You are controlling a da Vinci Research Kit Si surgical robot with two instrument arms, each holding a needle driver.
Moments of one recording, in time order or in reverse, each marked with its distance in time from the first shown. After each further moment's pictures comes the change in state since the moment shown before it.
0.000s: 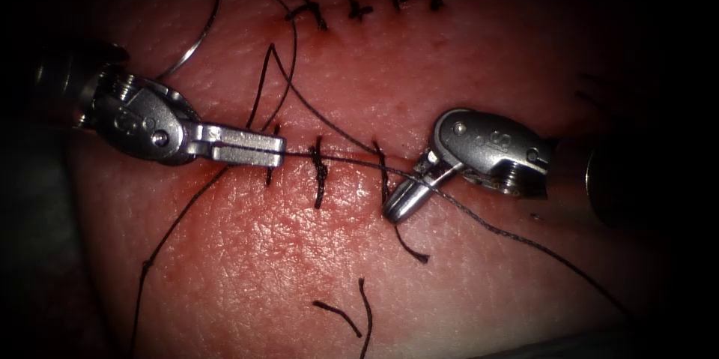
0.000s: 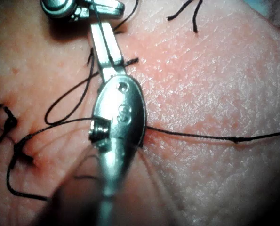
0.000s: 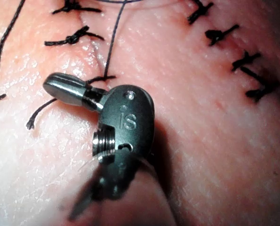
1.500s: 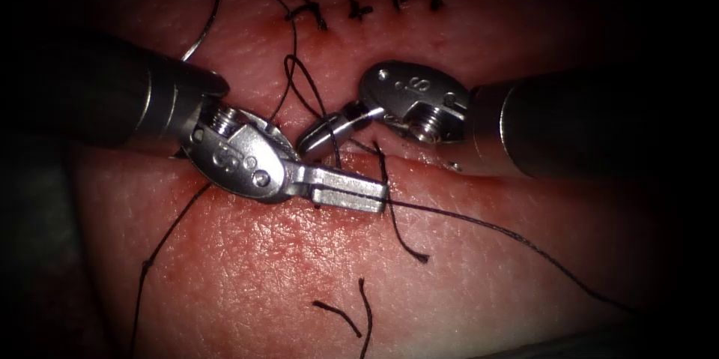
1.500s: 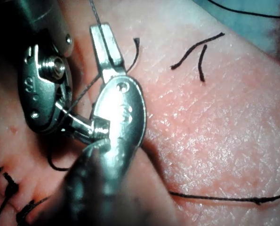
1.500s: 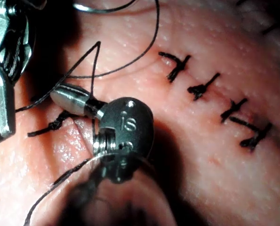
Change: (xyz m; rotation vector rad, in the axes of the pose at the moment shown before) right arm 0.003 0.008 0.001 -0.404 0.186 0.210; left arm -0.001 0.004 0.009 -0.072 0.025 0.016
